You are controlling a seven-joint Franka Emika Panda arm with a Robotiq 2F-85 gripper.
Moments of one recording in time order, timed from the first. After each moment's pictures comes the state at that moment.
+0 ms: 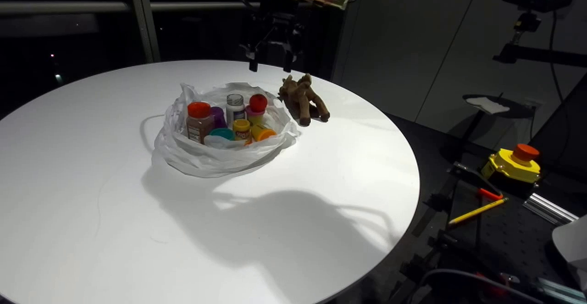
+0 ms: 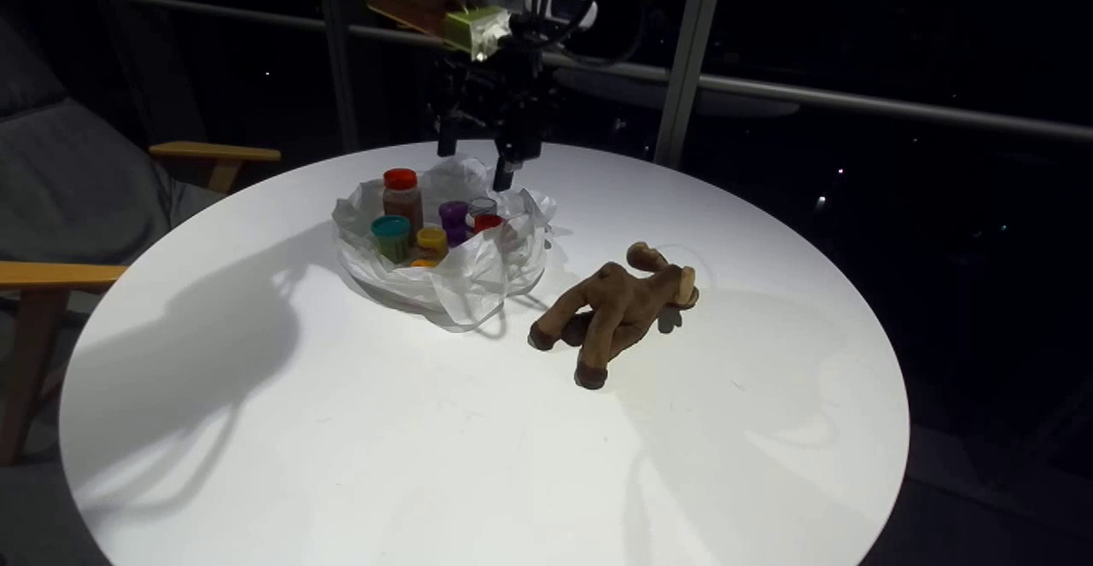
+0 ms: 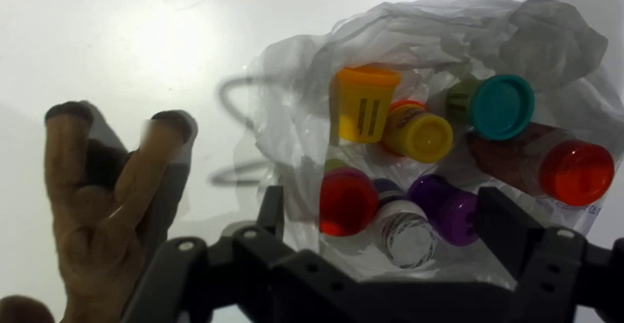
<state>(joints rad) 0.04 0.47 0.03 -1.80 0.14 2.24 0.19</state>
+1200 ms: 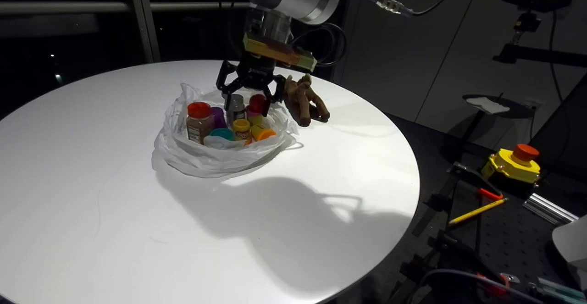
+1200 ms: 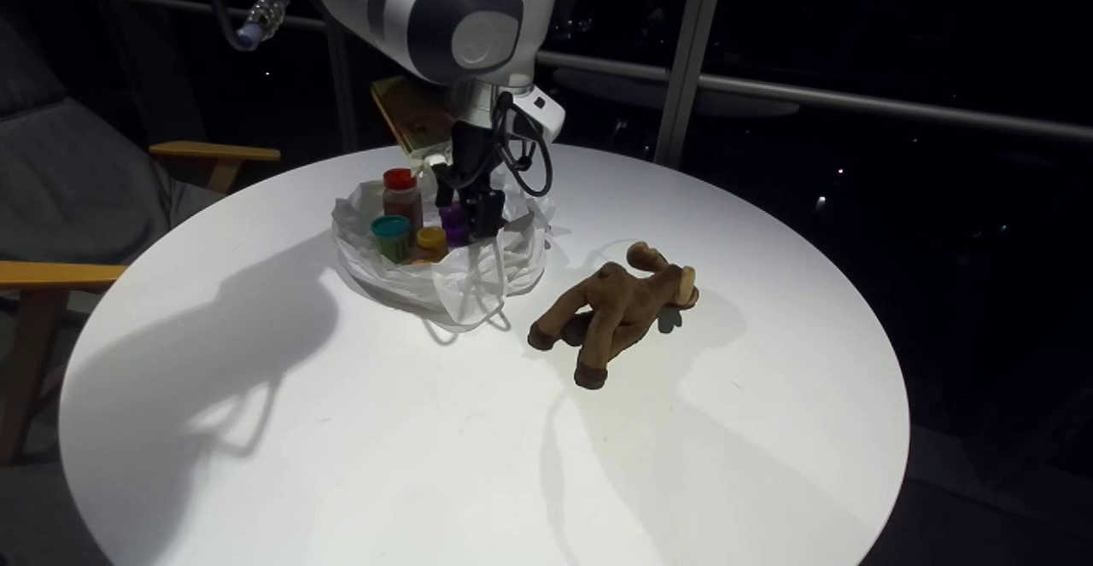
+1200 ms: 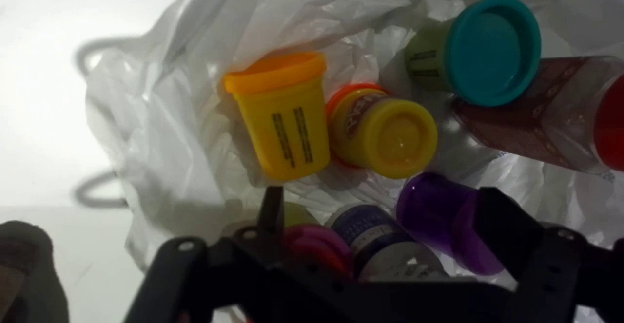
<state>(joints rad) 0.08 0.68 0.04 -1.76 0.35 2.48 0.36</state>
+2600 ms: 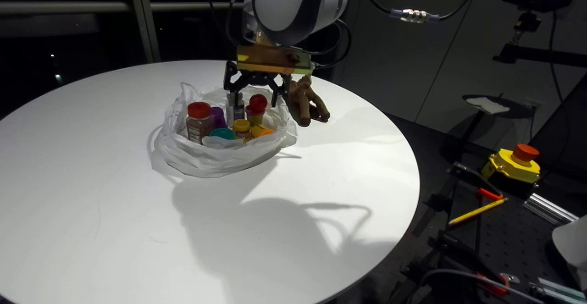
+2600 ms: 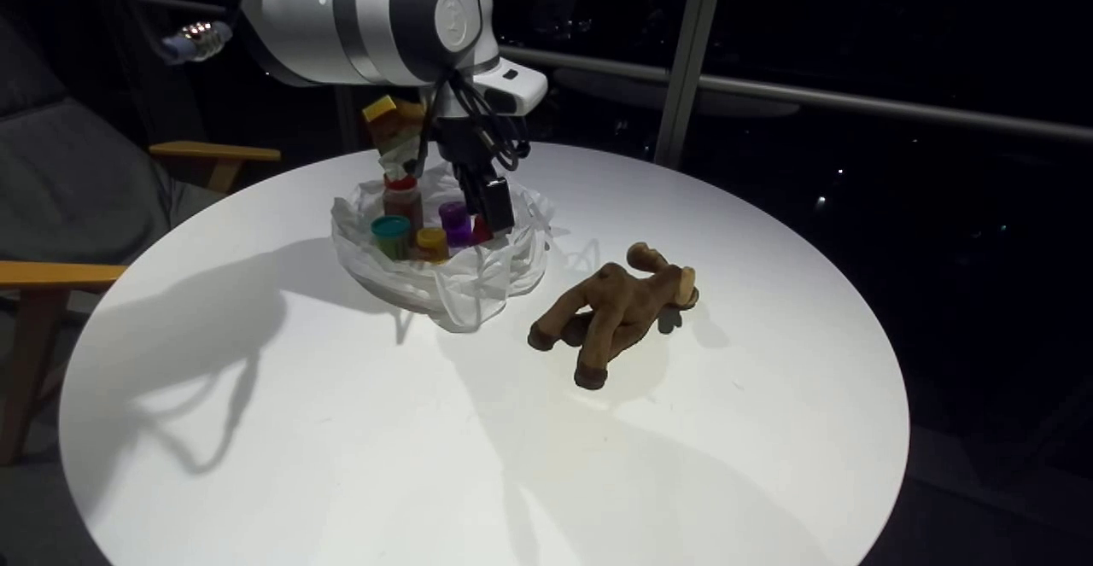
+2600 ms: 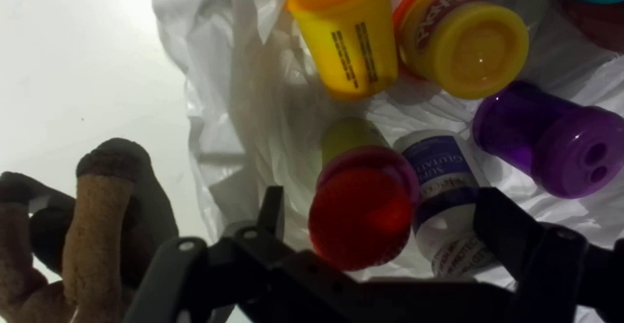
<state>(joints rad) 0.32 0.65 -0.19 -1.85 -0.02 2.68 0.82</state>
